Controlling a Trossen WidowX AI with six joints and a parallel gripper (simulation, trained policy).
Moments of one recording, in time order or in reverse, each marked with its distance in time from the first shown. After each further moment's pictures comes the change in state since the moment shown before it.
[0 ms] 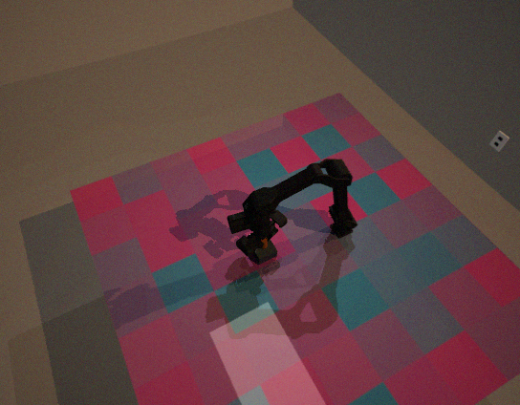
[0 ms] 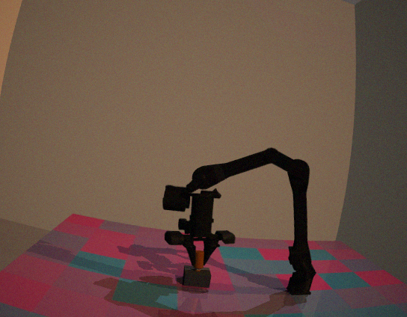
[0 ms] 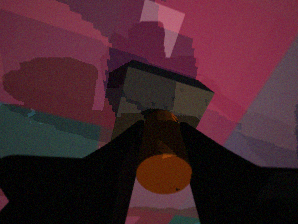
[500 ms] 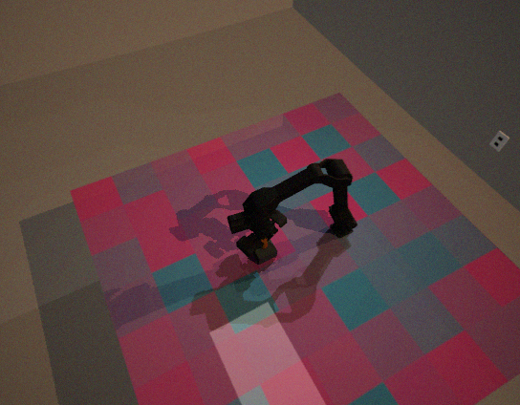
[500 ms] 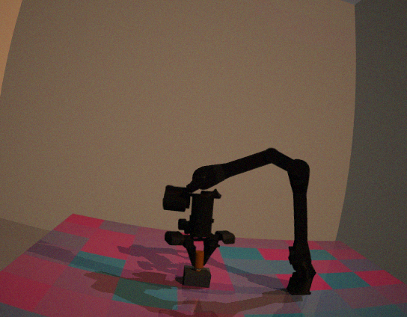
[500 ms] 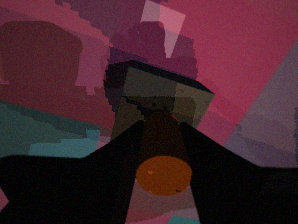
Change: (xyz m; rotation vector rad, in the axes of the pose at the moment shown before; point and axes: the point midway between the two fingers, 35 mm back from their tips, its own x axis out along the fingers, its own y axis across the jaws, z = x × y) arm 0.001 0.000 0.000 -0.015 -0.003 0.002
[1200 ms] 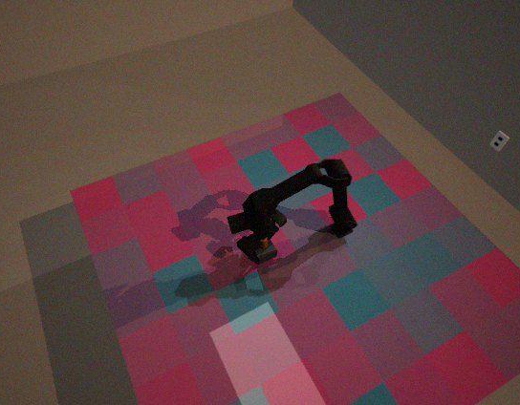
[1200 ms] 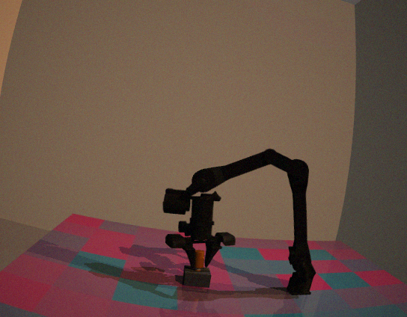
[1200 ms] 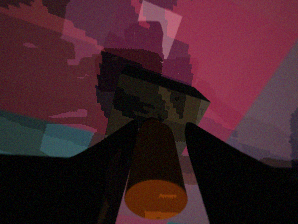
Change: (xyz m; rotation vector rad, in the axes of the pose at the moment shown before) arm 0.005 -0.004 0.004 -0.011 -0.009 -0.011
